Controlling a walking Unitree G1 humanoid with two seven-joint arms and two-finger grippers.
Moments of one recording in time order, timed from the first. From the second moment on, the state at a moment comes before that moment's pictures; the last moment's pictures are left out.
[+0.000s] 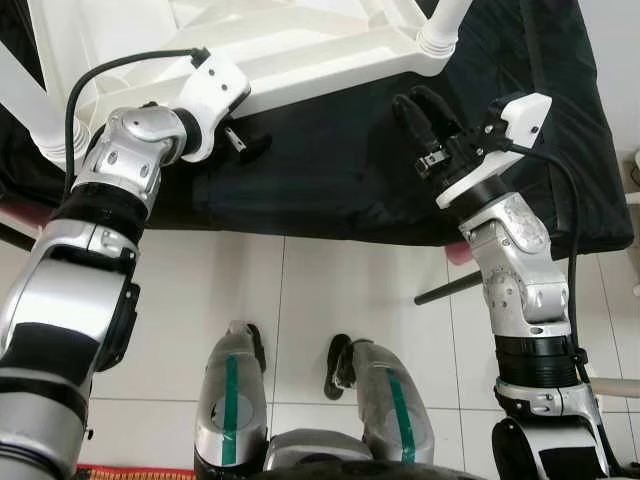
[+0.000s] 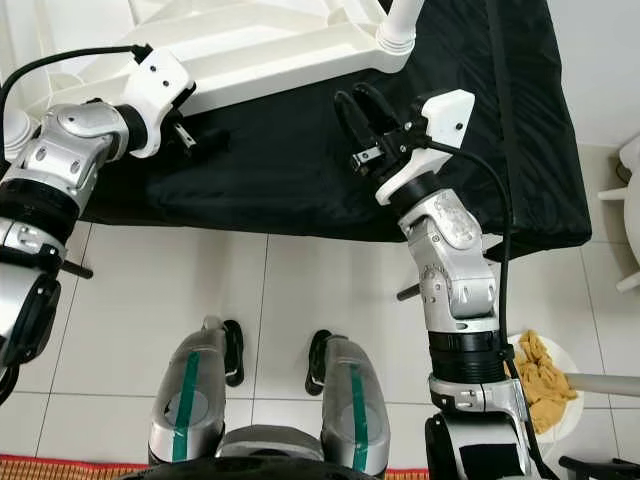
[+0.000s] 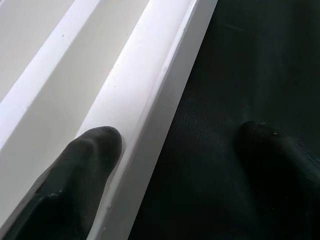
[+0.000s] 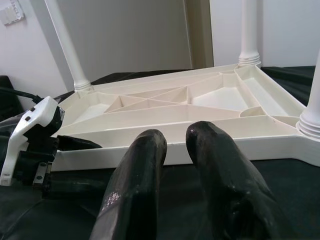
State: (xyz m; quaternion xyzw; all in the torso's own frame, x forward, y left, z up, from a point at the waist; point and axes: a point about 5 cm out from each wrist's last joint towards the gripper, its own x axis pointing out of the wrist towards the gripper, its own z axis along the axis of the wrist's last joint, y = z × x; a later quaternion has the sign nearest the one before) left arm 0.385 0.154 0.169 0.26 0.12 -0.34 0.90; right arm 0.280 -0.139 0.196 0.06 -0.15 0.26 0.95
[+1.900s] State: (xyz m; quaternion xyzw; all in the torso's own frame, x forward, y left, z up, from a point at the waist) left arm 0.386 0.162 0.169 0.13 0.16 -0.32 0.92; right arm 0.283 -0.147 0.205 0.05 -0.16 0.25 0.96
